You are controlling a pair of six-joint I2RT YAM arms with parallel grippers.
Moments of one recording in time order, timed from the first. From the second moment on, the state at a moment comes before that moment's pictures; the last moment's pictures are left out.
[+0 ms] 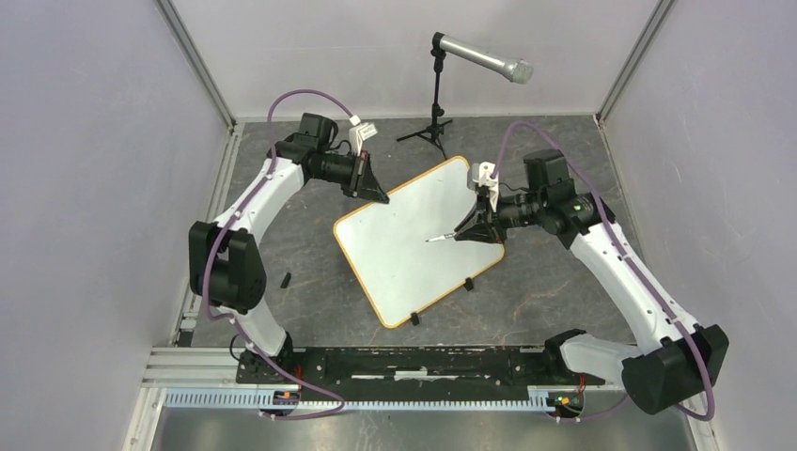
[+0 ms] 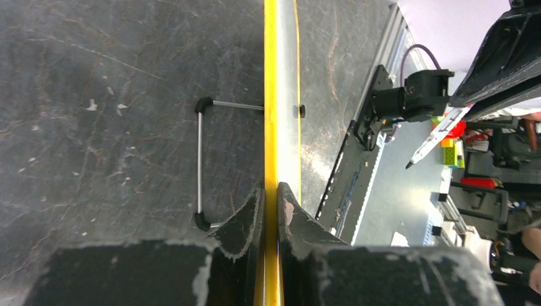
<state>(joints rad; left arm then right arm) -0.26 1.70 1.47 -0.73 0.98 0.07 0.35 1.17 1.13 -0.71 -0.98 -0.58</state>
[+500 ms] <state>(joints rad) -0.34 1.83 1.60 -0.89 1.05 0.20 0.44 1.22 1.13 -0.65 -0.96 -0.56</state>
